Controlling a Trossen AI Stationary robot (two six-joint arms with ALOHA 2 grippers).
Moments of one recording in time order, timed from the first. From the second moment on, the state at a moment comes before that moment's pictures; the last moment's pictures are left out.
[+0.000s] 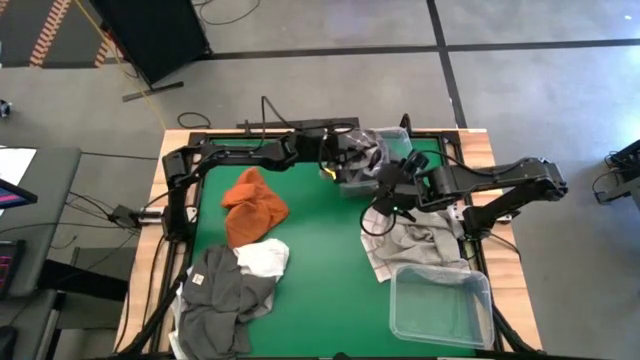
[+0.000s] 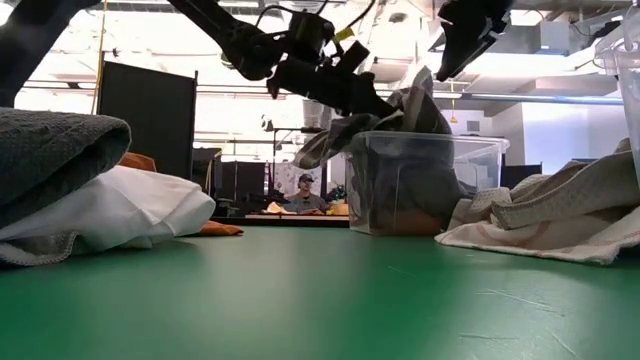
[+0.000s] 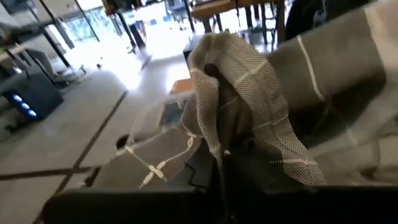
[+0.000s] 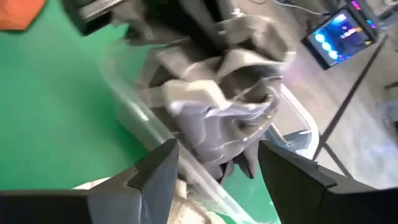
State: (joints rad) left arm 0.38 1.95 1.42 0.34 0.16 0.33; right arm 0.10 1.35 1.29 -1.11 0.82 0.46
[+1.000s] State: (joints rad) left arm 0.37 1.87 1.42 0.11 0.21 0.32; right arm -0.39 1.35 1.11 -0.47 0.23 0.04
